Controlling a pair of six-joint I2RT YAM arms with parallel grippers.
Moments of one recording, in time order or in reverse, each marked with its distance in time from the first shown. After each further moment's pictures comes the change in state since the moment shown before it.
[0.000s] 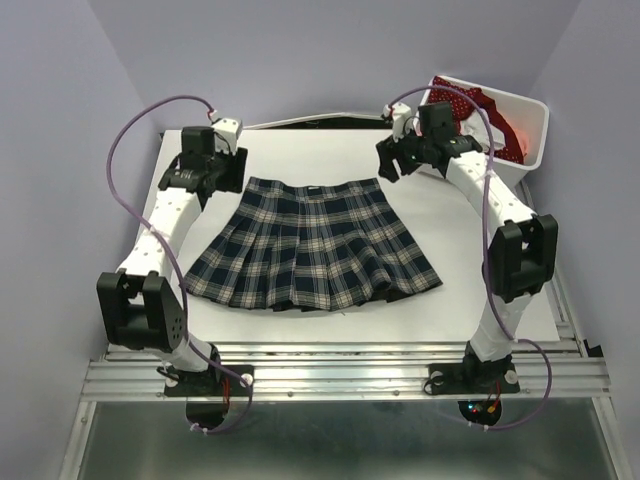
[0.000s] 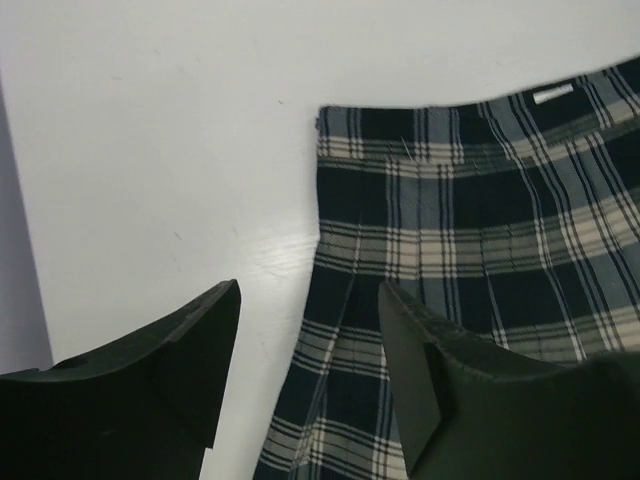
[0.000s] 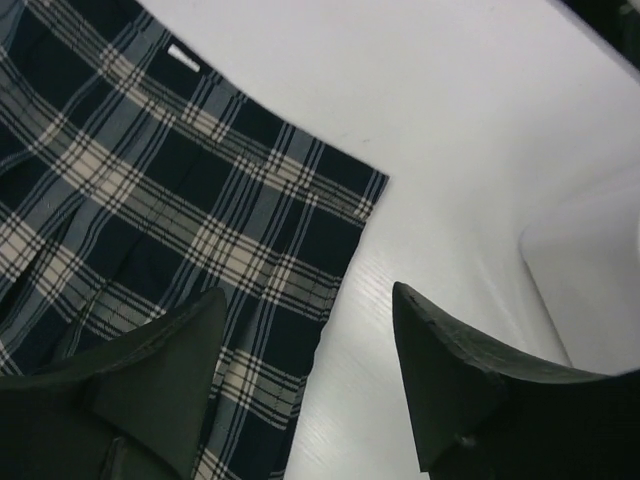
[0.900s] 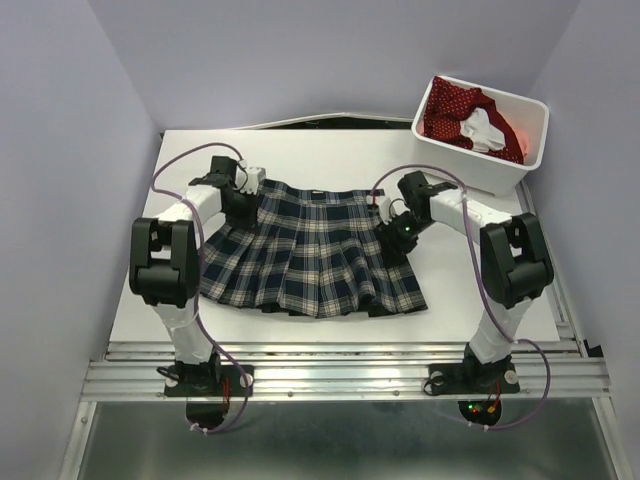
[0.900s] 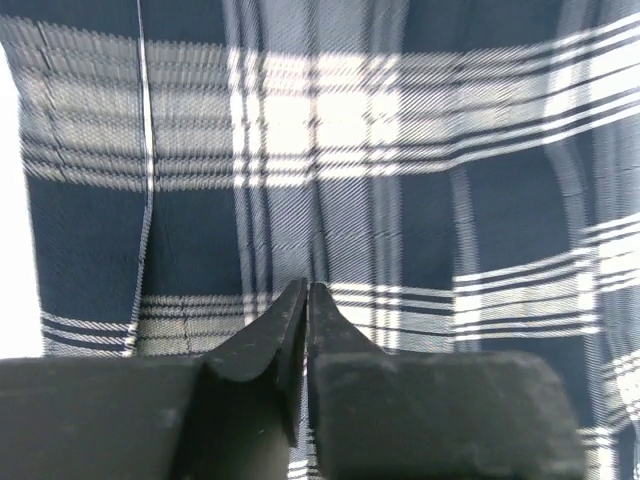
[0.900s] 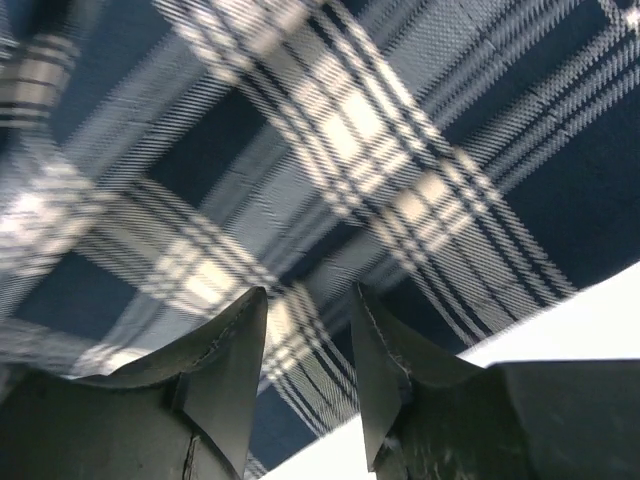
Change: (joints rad) left arm -0.003 0.309 -0.136 -0.089 0.268 -0.031; right arm 0.066 -0.018 -0.500 -0.262 -0.168 -0.169
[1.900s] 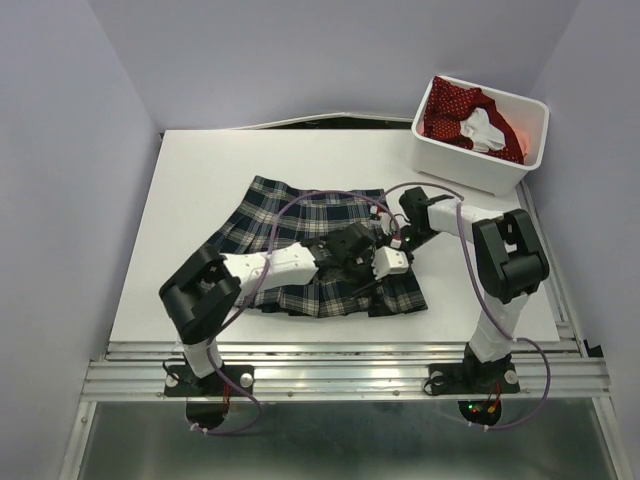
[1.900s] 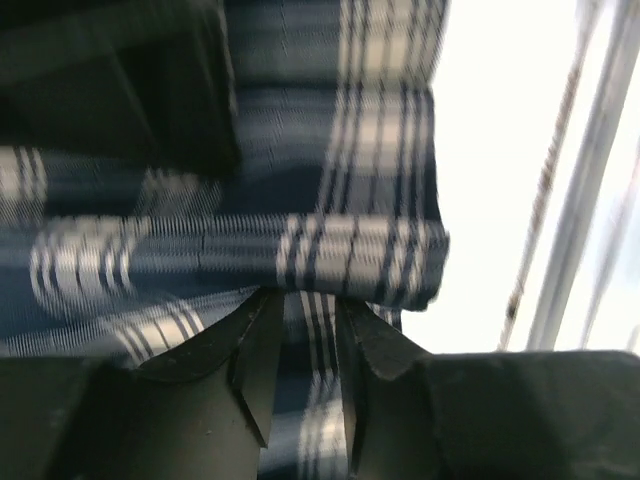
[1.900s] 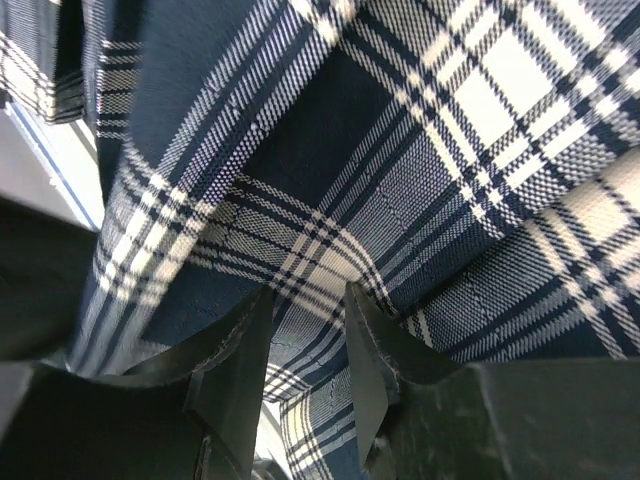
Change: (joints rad) left arm -0.871 -0.157 -0.166 0.261 0.045 0.167; right arm 0.000 0.011 -0.101 0.029 -0.241 0.188
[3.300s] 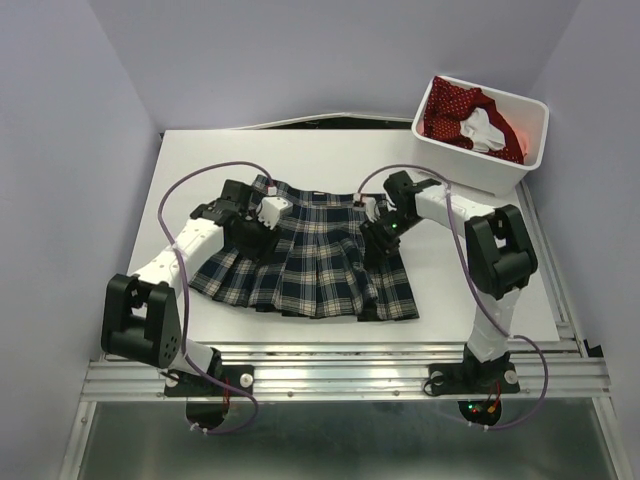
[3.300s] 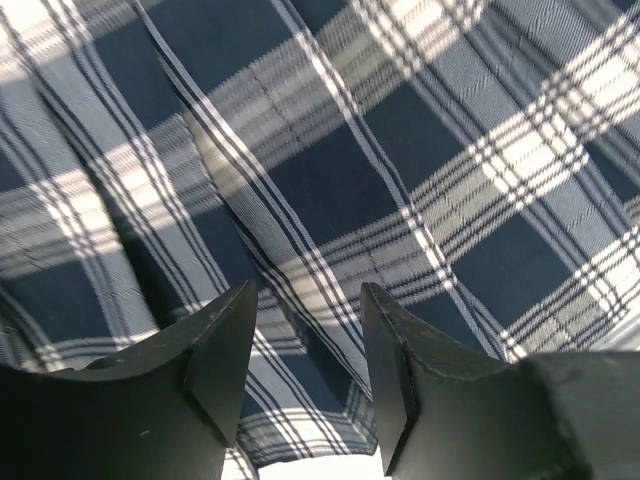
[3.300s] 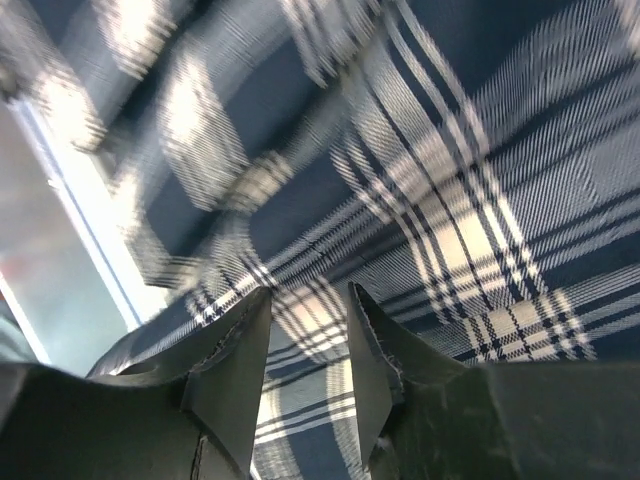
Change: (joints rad) left arm 0.682 -0.254 -0.072 -0.373 -0.020 0.097; right arm 0.067 0.053 0.236 -0.091 -0.007 -0.079
